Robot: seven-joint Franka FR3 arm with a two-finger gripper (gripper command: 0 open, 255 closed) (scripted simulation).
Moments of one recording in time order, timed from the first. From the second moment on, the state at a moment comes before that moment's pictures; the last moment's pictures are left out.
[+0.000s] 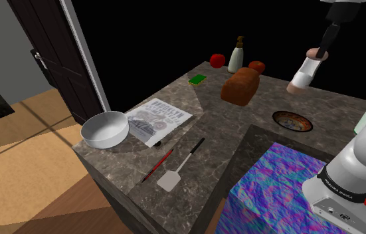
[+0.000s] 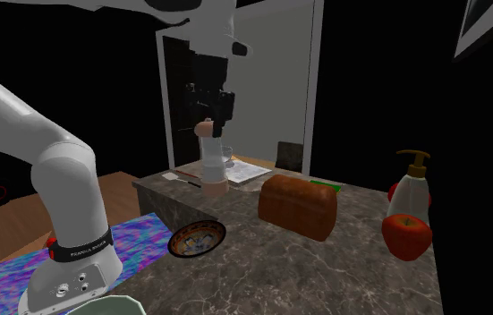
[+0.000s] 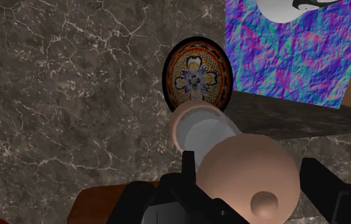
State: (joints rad) arm -0.13 -0.67 -0.45 -2.24 -0.13 1.52 -0.62
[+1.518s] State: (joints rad) arm -0.19 -0.83 -0.46 -2.56 -0.20 1.67 -0.61
